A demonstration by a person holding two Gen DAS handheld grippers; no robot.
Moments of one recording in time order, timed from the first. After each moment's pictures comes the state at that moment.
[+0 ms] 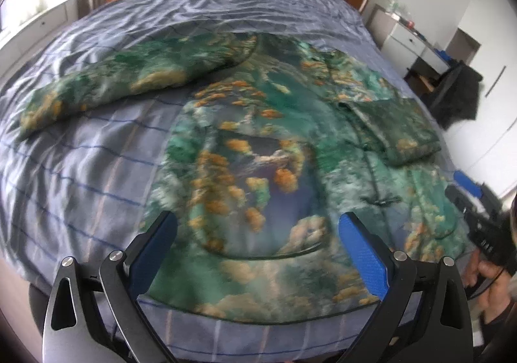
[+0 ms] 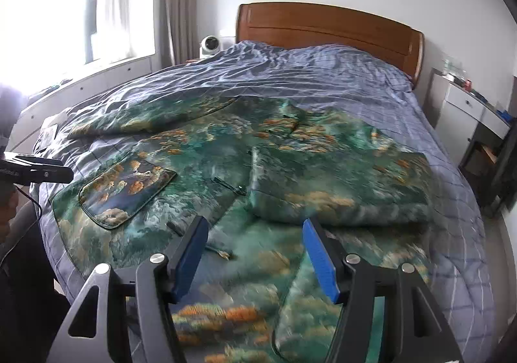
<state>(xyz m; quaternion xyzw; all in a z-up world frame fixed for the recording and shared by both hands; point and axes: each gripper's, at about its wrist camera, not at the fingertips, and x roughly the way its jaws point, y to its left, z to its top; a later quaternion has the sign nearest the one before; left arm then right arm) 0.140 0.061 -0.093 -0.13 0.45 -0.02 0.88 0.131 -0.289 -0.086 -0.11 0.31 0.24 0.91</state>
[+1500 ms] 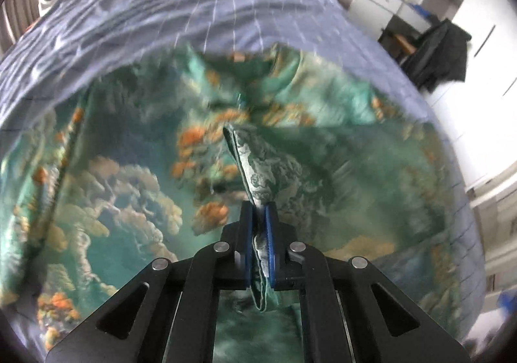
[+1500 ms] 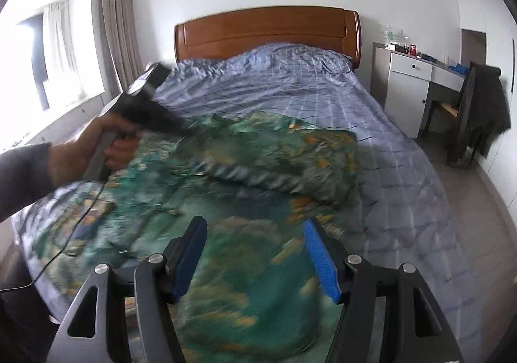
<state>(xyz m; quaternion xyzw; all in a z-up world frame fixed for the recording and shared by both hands) 0.452 -0.076 -0.141 -0.06 0.51 -0.10 0.85 0.172 -0.397 -0.068 -0.03 0.32 0.15 0.93</state>
